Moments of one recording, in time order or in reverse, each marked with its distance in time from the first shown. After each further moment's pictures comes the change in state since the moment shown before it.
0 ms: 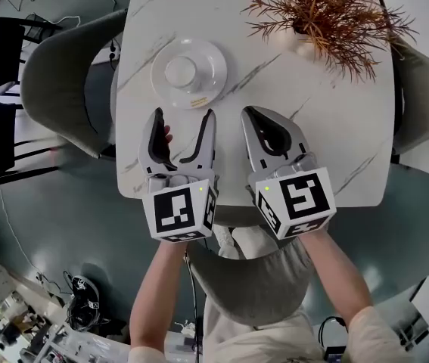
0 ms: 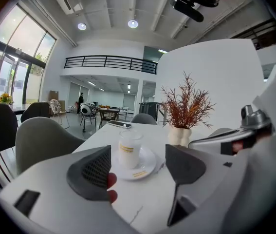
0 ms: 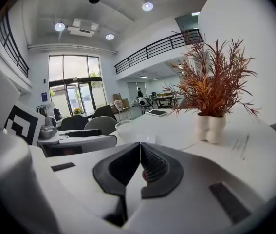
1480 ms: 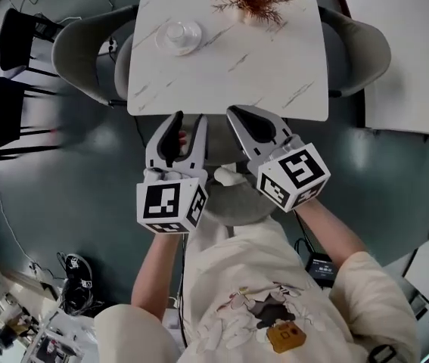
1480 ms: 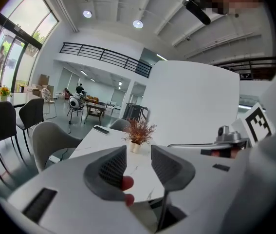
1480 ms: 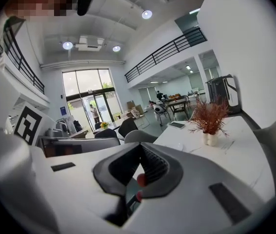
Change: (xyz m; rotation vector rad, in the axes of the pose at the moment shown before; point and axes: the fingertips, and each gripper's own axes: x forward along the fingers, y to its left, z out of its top) left arm -0.260 -0.101 0.122 -0.135 0.035 -0.209; right arm -0.244 0.131 0.098 0.062 -0.037 0.178
